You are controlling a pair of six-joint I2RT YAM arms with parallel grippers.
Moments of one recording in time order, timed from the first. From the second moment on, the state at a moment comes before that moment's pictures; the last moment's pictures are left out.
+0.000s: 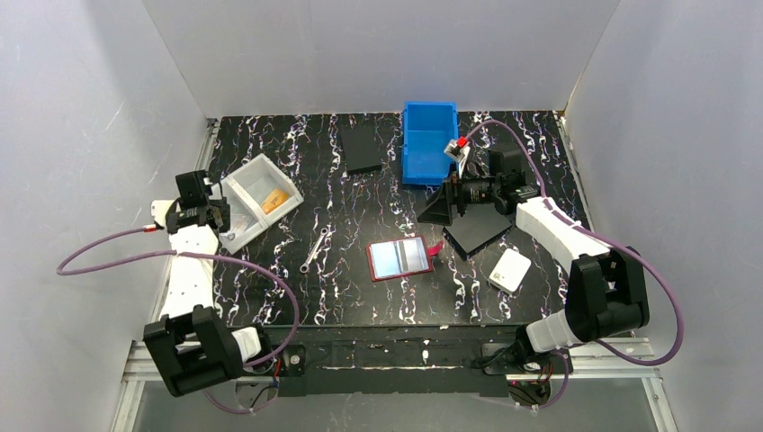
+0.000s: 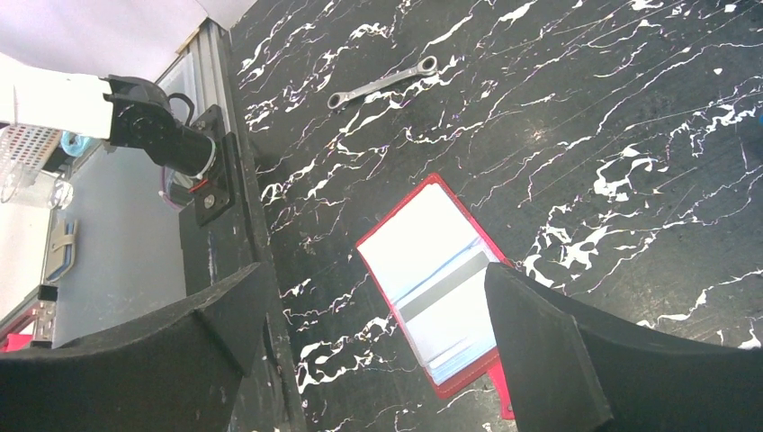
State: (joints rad) left arm 0.29 1.17 0.94 -0.64 -0.22 -1.25; right arm 0.30 1.45 0.98 -0.13 -1.06 0.02
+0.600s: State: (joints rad) left arm 0.29 1.43 0.93 -0.37 -0.31 -1.44; right arm 0.30 1.45 0.97 -0.11 -1.07 0.05
